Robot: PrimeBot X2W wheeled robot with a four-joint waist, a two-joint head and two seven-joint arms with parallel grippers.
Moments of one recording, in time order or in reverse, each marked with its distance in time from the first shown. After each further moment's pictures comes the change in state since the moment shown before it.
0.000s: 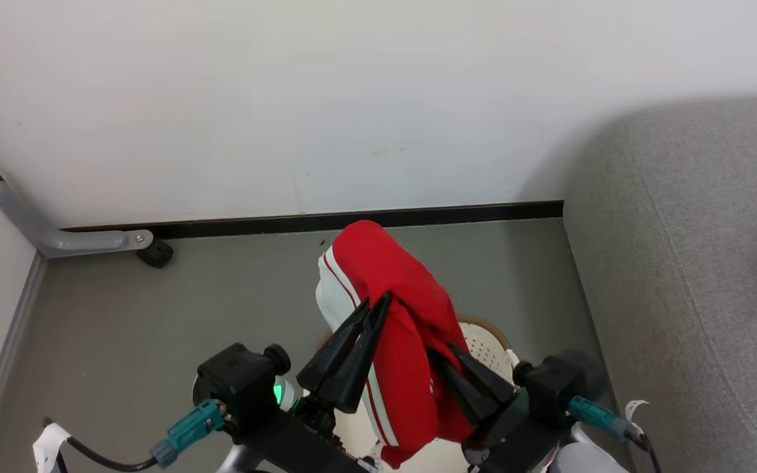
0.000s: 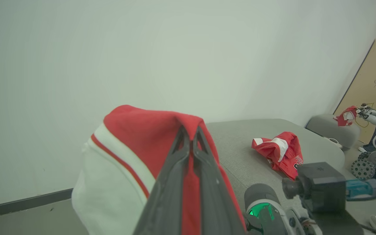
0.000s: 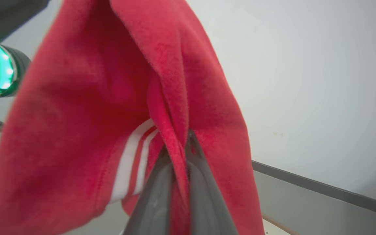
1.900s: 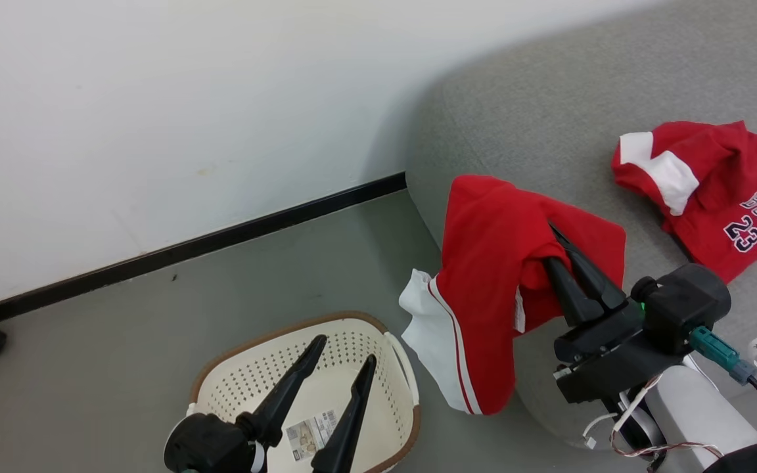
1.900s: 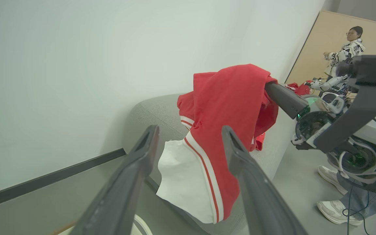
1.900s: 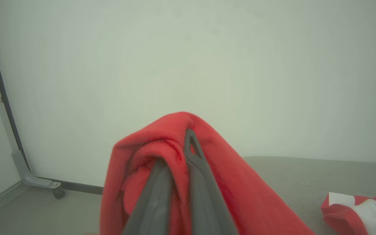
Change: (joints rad) left arm 0.141 0.070 0.013 0.048 0.053 -0.011 -0.152; right arm -0.049 -0.126 -0.269 -0.149 -0.067 -0.018 0.000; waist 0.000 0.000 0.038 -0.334
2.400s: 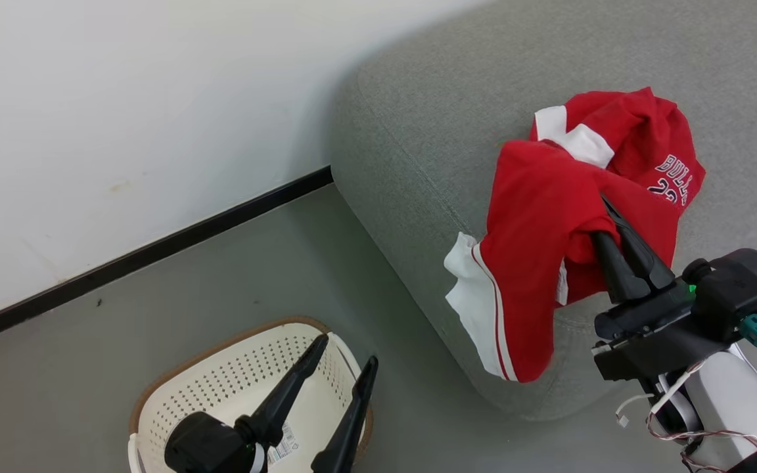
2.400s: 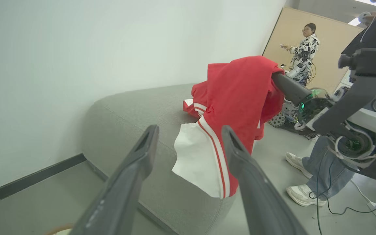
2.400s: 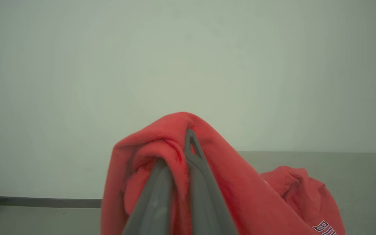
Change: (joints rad) left arm -0.001 0.006 -0.004 -0.002 0.002 -0.017 -0.025; right arm 0.002 -0.038 -0.082 -0.041 -0.005 -0.013 0.000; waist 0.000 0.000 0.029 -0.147
